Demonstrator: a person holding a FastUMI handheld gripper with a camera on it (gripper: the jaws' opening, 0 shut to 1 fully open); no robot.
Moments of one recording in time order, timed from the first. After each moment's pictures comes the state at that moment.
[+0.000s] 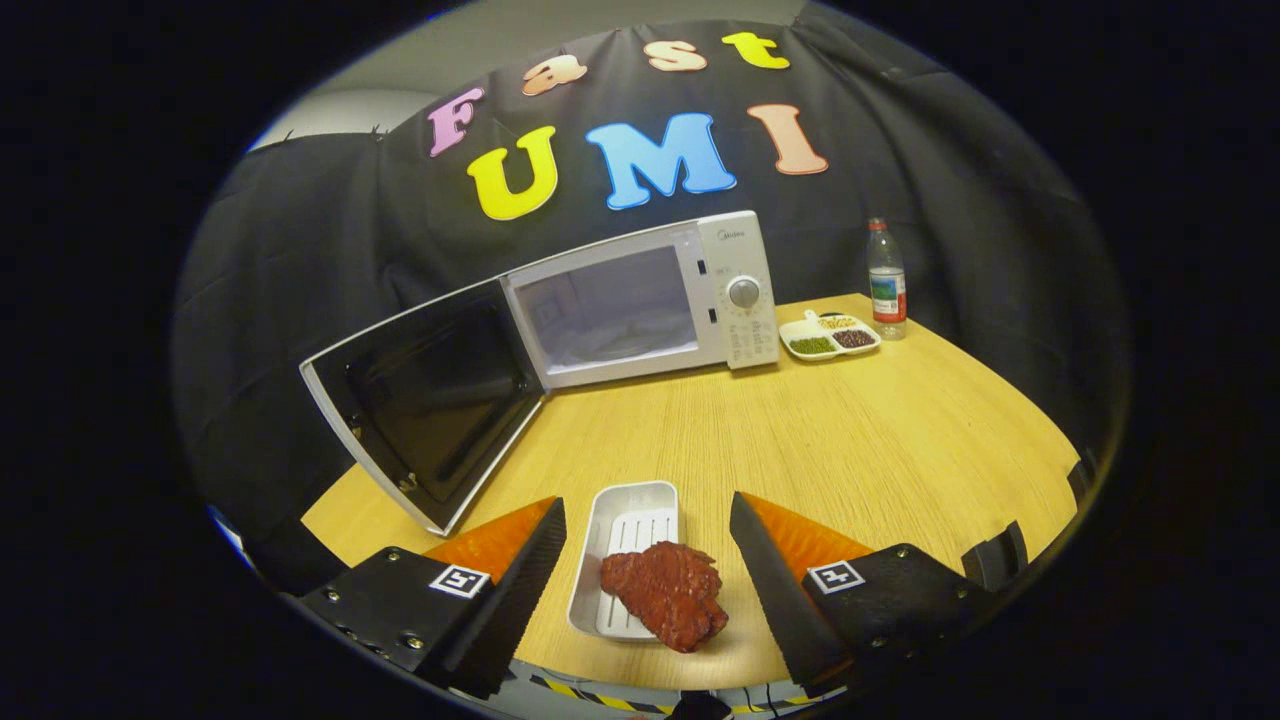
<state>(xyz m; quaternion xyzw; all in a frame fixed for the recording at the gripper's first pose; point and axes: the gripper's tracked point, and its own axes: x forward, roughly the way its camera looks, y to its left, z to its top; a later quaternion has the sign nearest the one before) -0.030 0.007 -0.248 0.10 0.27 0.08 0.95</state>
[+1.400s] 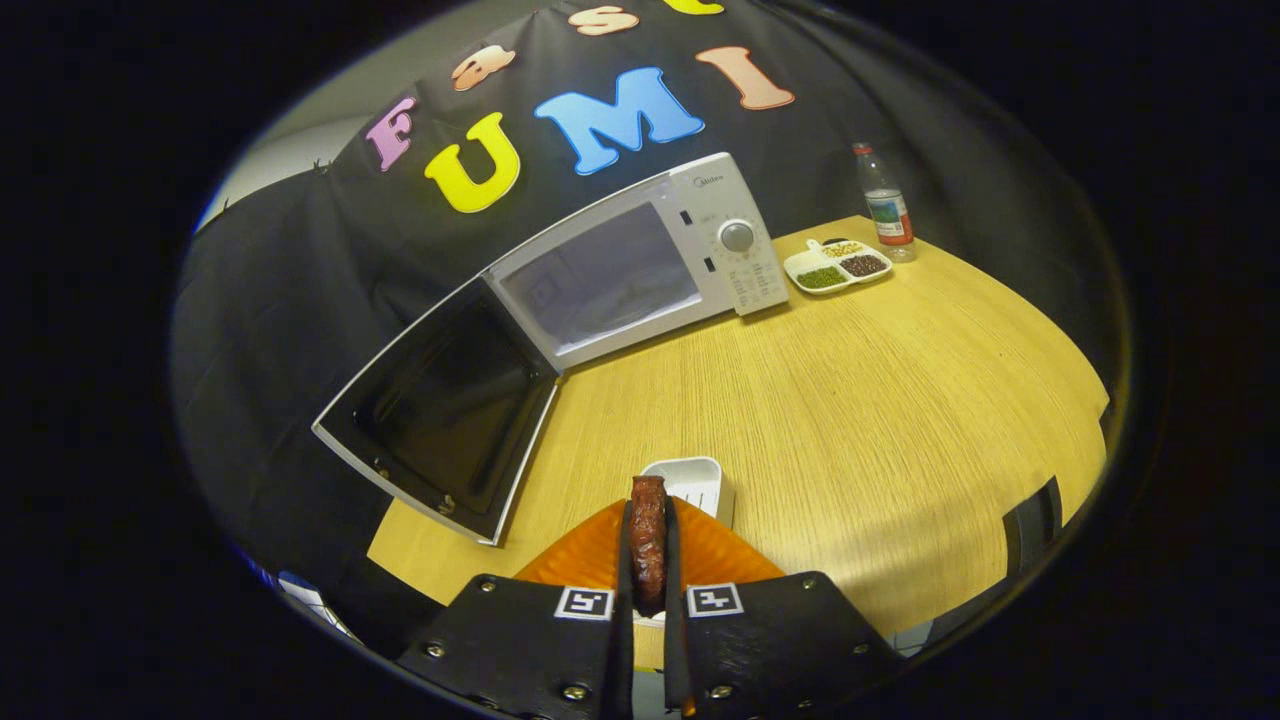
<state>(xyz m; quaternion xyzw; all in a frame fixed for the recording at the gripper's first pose) -0.019 0.017 -0.217 0.20 0.34 0.11 0.91</state>
